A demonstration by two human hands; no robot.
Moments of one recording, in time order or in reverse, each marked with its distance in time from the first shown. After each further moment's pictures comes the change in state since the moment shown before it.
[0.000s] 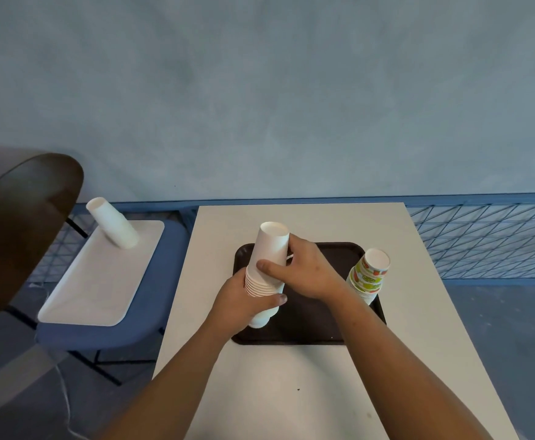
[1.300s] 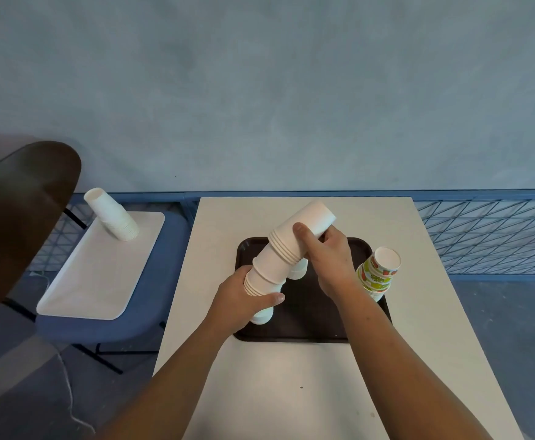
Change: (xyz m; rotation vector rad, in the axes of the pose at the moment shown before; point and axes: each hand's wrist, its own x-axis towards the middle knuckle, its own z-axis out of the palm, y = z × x) left_hand 0.008 -0.005 -0.005 0.149 0.037 -0.054; right_hand 0.018 0.020 0.000 0.514 0.352 0.253
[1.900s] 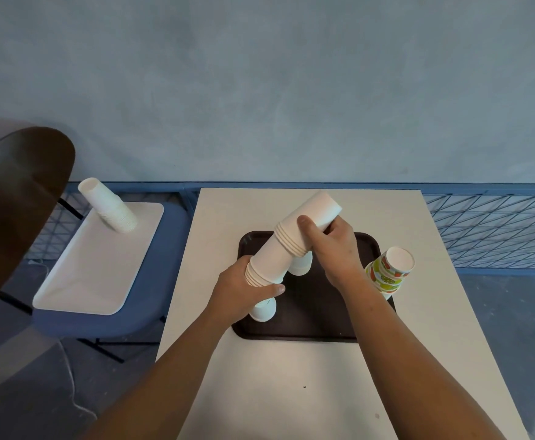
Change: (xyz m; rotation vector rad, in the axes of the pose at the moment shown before) left_hand 0.027 -0.006 -0.005 0.030 0.025 -0.016; right_hand 0.025 0.004 0.006 -0.092 0.031 0.002
